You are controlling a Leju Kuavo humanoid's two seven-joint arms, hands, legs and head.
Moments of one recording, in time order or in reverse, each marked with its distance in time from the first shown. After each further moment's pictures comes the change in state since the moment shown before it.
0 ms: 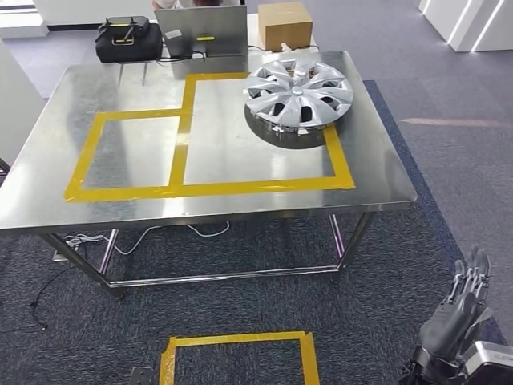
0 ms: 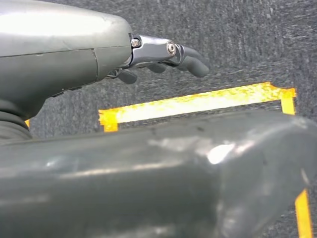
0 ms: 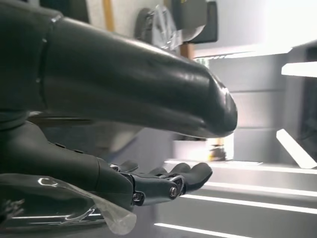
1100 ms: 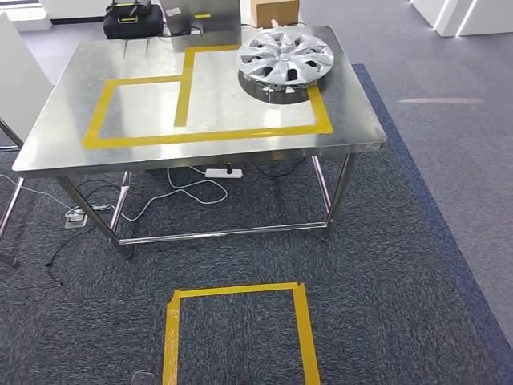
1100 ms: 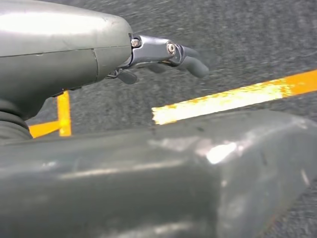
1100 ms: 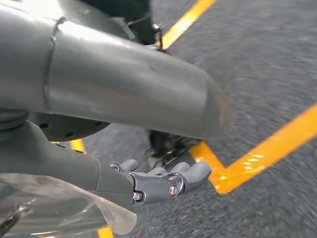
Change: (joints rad) left arm 0.009 0.013 0.029 0.000 -0.095 -0.035 -0.008; right arm -0.358 0.055 -0.750 1.507 0.212 0.192 0.457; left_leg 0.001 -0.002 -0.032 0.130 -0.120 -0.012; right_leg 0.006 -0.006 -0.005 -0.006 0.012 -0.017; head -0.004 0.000
